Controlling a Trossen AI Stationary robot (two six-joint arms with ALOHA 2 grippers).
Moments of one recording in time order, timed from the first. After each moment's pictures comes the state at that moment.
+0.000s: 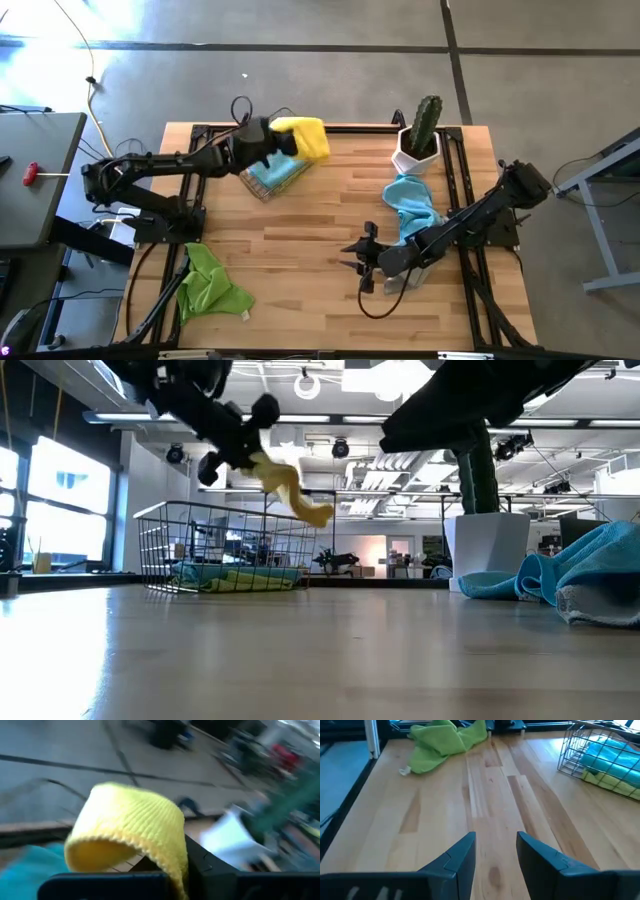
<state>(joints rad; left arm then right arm) 0.53 1.30 0.77 0.19 -0.39 -0.70 0.50 1.56 0.81 0.21 0.51 0.31</state>
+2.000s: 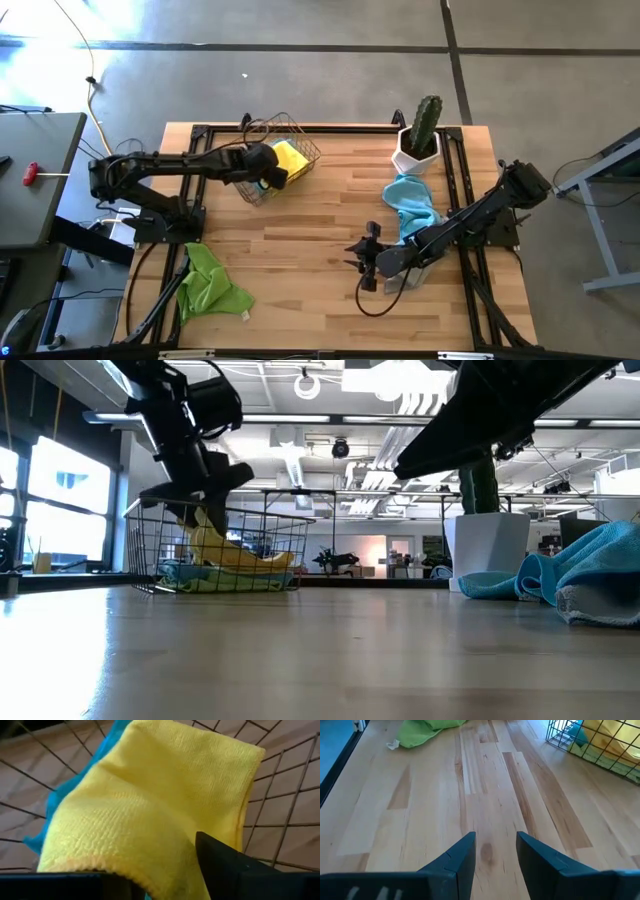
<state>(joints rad) 0.47 1.35 0.80 -0.53 -0.34 -0.74 0.49 1.56 0.81 0.10 0.49 0.34</state>
